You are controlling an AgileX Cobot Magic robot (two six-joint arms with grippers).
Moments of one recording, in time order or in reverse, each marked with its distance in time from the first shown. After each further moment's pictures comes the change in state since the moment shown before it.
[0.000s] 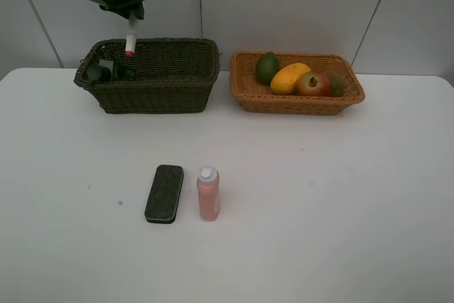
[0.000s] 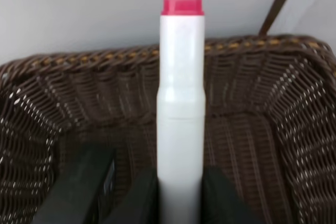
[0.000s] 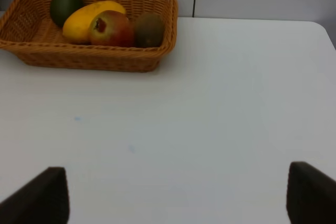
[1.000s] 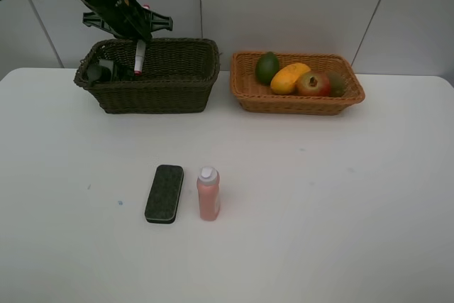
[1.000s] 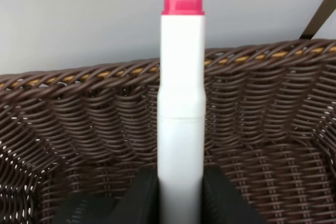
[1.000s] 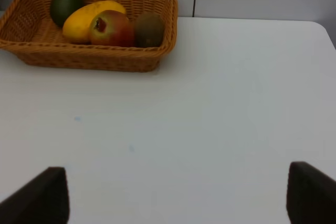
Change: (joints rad) left arm 0.047 0.167 -0.001 0.045 -0.206 0.002; right arm 0.000 0.000 0.000 0.000 0.000 0.000
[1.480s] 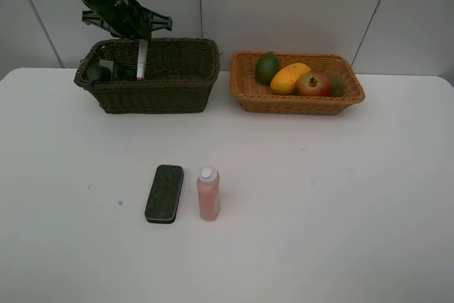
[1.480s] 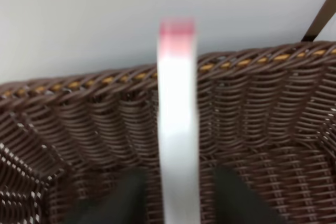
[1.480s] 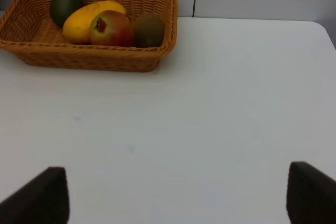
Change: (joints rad) left arm 0.000 0.000 0.000 0.033 -0.006 0.000; right arm 0.000 0.000 0.000 0.000 0.000 0.000
